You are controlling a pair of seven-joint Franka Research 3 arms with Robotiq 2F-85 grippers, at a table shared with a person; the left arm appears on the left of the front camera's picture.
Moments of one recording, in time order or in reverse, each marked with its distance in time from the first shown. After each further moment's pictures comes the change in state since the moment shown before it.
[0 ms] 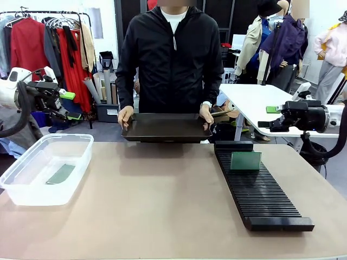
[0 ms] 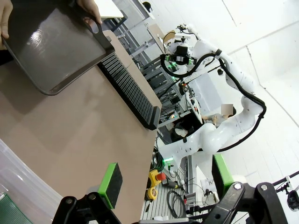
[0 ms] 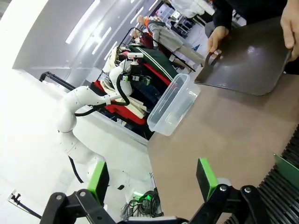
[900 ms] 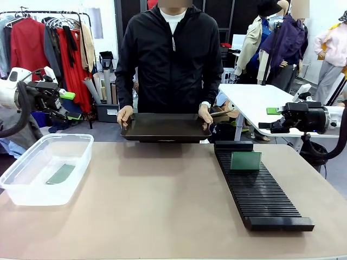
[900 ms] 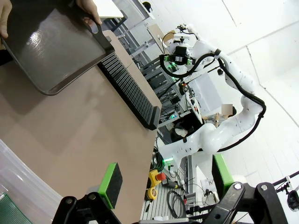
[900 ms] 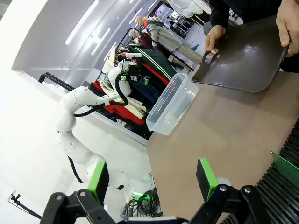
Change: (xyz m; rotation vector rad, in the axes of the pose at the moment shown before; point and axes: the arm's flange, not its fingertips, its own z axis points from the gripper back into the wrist) left arm 0.000 0.000 0.000 0.000 0.000 0.000; right arm -0.001 -0.004 0.003 -0.004 -0.001 -0.007
